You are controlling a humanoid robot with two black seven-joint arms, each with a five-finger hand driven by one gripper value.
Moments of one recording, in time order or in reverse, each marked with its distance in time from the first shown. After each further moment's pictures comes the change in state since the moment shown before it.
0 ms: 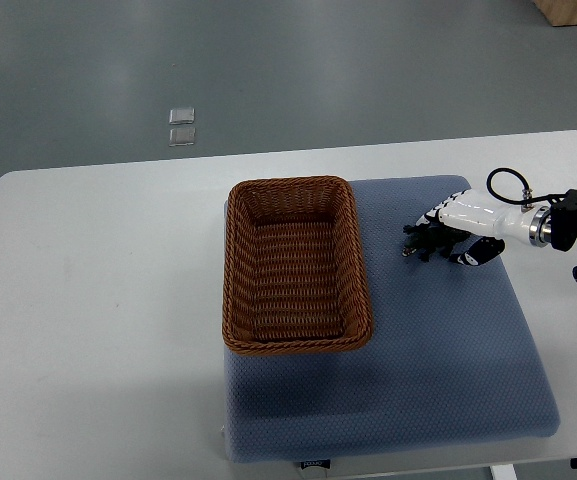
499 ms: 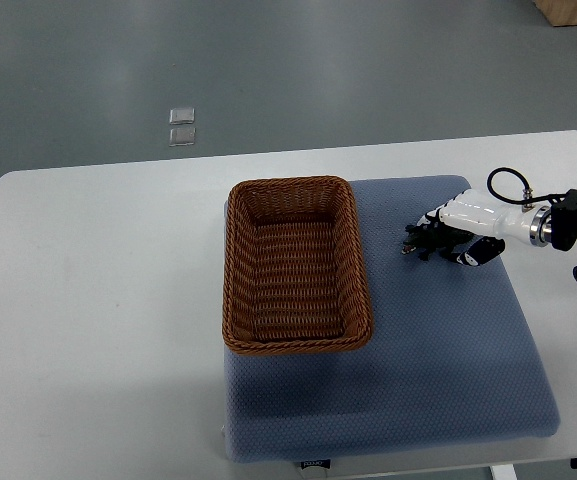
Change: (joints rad) left arm 0.000 0.000 0.000 0.000 0.000 0.000 0.000; right arm 0.000 0.000 0.000 -0.006 0.000 -0.002 0.000
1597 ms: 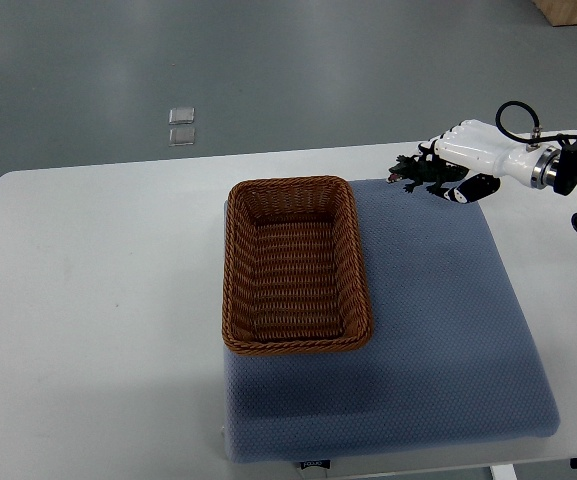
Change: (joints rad) left arm 0.000 0.000 0.000 0.000 0.000 0.000 0.000; right arm 0.161 -0.012 0.045 0.050 0.048 -0.064 0.057
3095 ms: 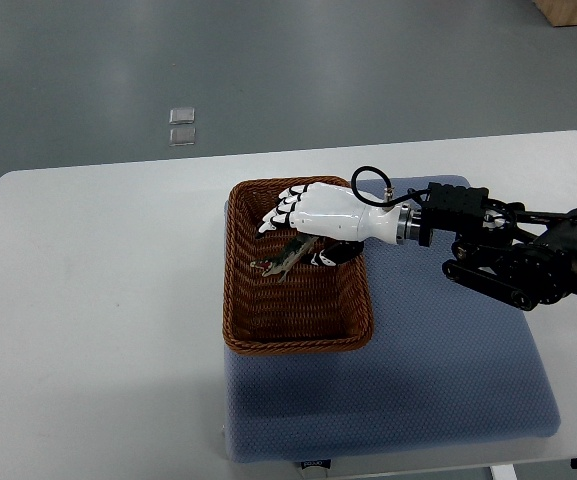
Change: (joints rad) left arm 0.000 0.000 0.000 0.000 0.000 0.000 0.000; right arm -0.034 0.298 -0.085 0.046 -0.028 -0.094 0.051
